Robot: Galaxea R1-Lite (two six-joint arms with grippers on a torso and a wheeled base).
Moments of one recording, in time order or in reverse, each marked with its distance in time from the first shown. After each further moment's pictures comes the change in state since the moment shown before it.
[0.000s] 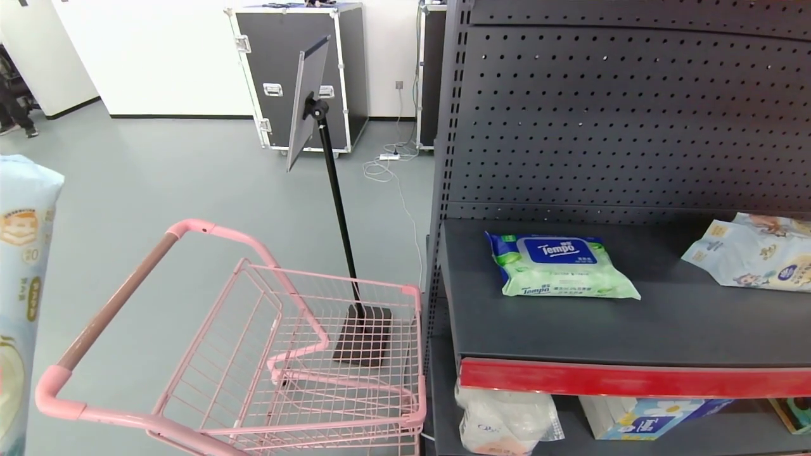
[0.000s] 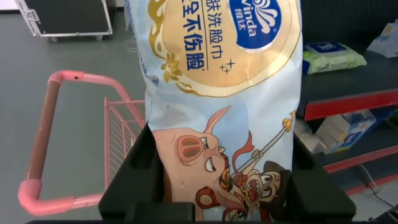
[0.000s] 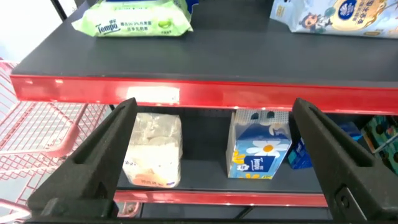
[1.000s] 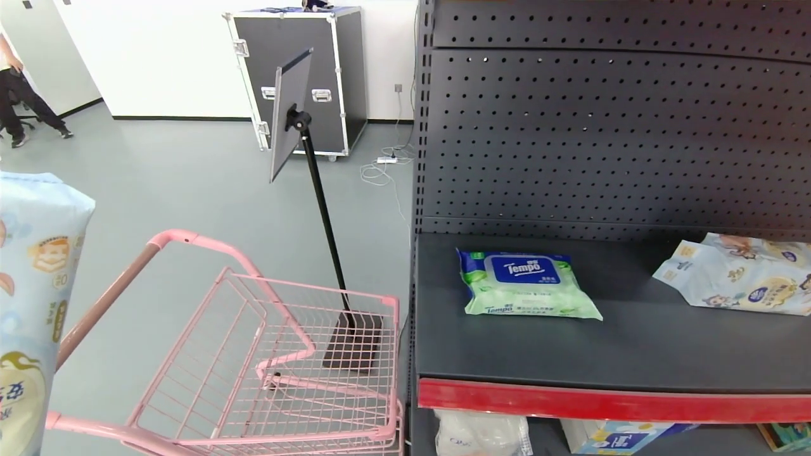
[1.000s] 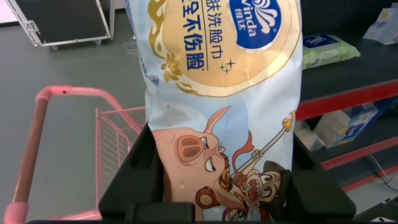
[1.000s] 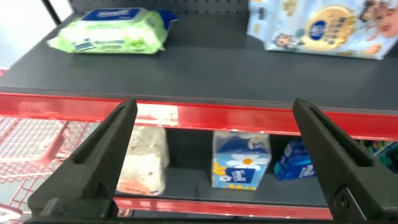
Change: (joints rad) left arm -0.024 -0.007 0.025 0.012 -0.002 0.084; right arm 0.001 0.000 0.000 0.000 0.016 0.001
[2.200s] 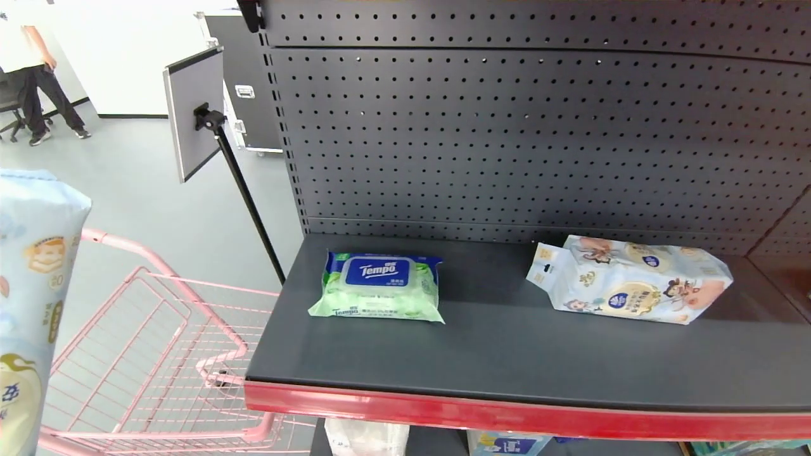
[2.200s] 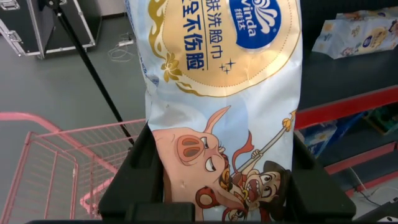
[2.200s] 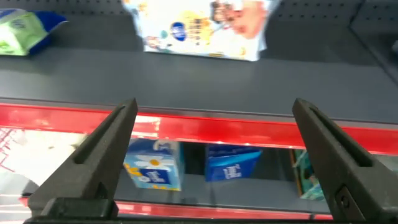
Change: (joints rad) left arm -0.001 -0.010 0.000 -0.003 -0.001 0.031; right arm 0.000 0.000 0.000 0.000 0.000 0.000
